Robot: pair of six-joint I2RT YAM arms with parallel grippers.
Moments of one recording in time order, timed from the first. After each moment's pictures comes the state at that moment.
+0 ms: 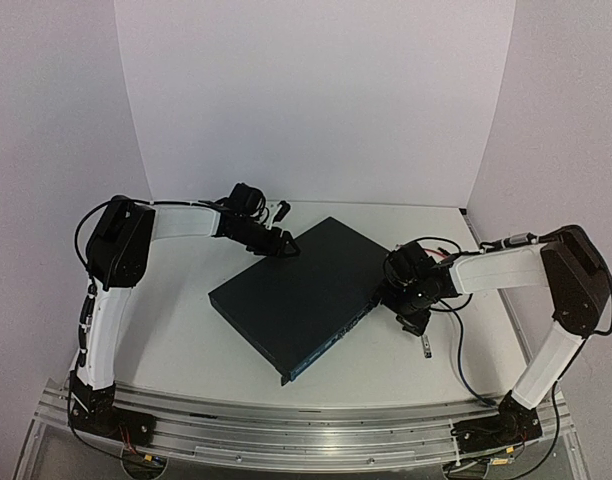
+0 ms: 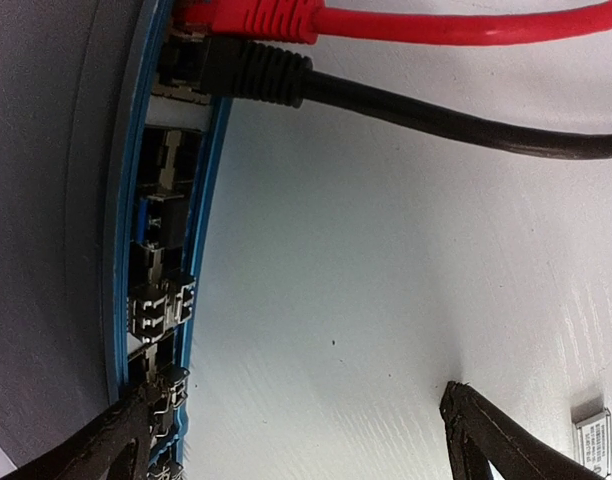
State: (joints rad) left arm -0.54 2.28 1.74 -0.29 0.48 -0.19; right arm 0.62 1.71 0.92 -0.36 0.05 1.15
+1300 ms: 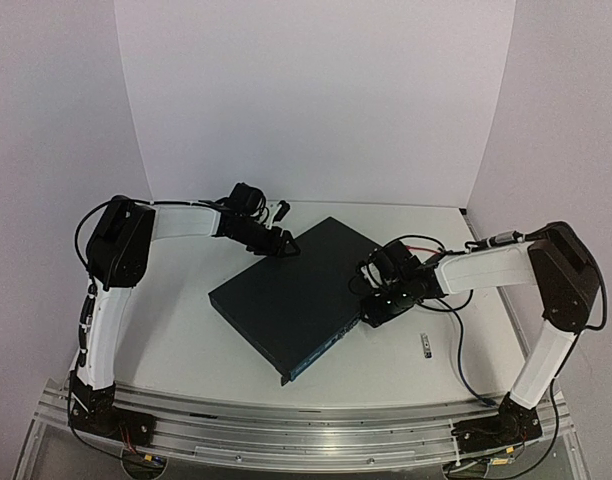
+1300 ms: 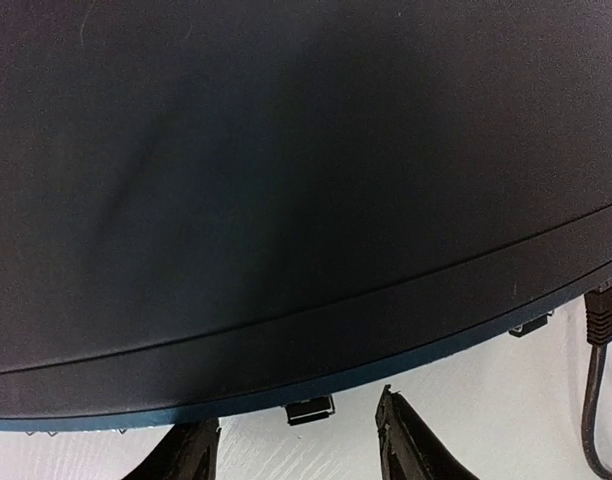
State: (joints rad) left arm -0.54 2.28 1.75 -0.29 0.48 -0.21; right arm 0.70 1.77 1.00 -0.32 0.05 0.15
